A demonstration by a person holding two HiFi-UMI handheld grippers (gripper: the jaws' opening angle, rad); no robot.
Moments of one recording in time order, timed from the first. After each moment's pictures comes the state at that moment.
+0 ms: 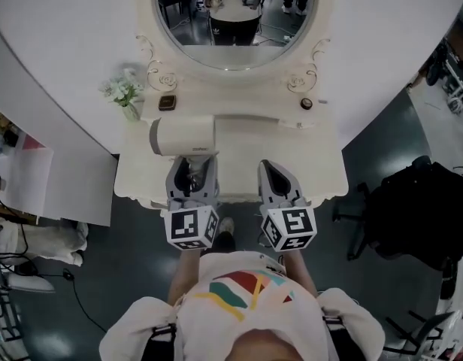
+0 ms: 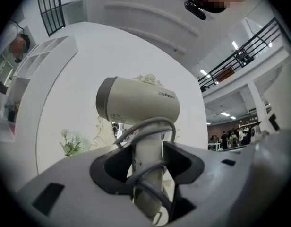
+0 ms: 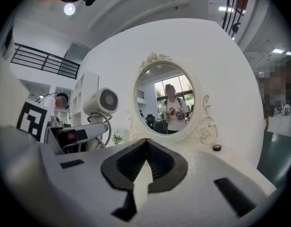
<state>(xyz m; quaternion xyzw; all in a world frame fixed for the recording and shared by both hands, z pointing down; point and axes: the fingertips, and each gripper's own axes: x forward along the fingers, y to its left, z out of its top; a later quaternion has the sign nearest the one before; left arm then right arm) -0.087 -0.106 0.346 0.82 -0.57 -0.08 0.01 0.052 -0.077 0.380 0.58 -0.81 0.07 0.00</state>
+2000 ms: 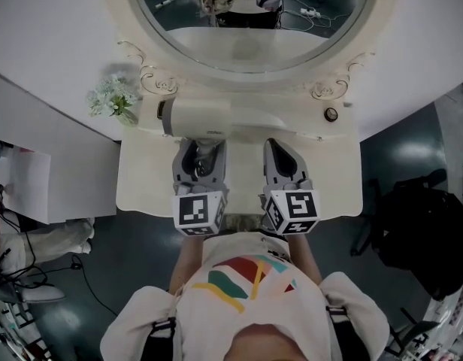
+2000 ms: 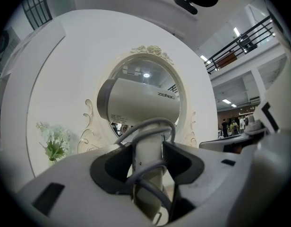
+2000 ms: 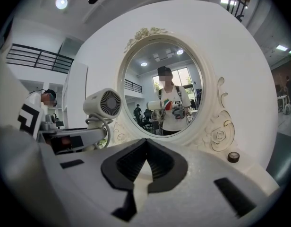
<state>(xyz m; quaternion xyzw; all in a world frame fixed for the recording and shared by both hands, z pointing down) -0.074 -0.272 0.383 0.82 -0.57 0.00 0.03 0.053 -0.255 0.403 0.58 -0.81 0.10 0.03</state>
